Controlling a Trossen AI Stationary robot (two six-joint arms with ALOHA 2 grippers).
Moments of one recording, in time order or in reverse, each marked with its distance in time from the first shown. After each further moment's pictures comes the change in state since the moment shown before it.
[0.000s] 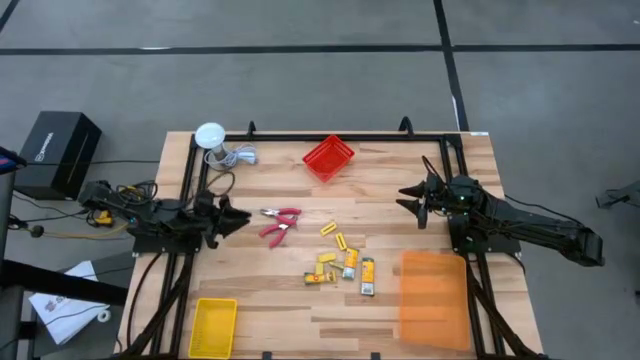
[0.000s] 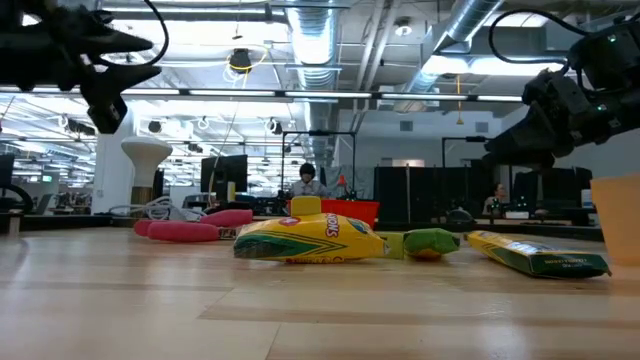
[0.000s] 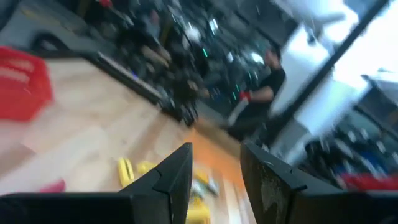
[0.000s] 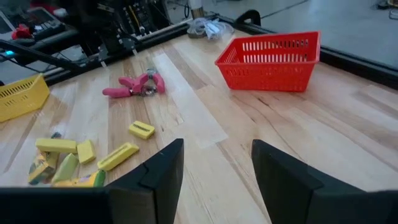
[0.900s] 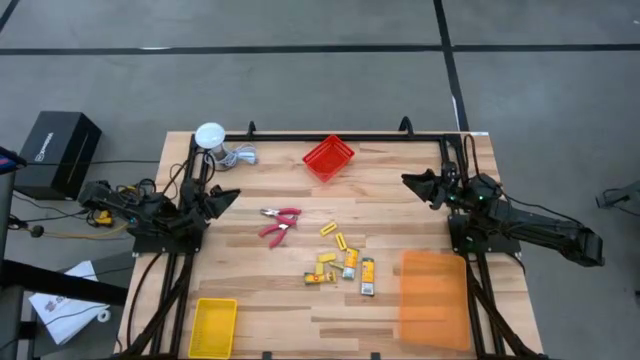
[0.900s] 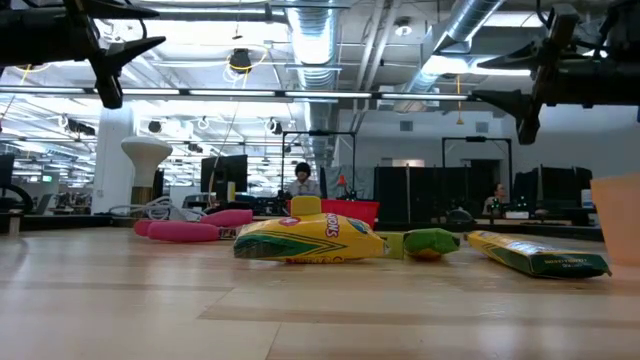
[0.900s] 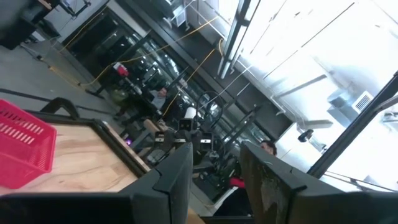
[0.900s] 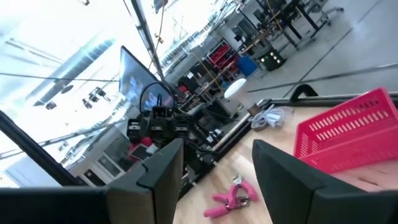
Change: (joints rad) left arm 0.000 0.000 0.000 0.300 -0.189 -0.031; right arm -0.003 -0.003 0.002 0.431 0.004 0.569
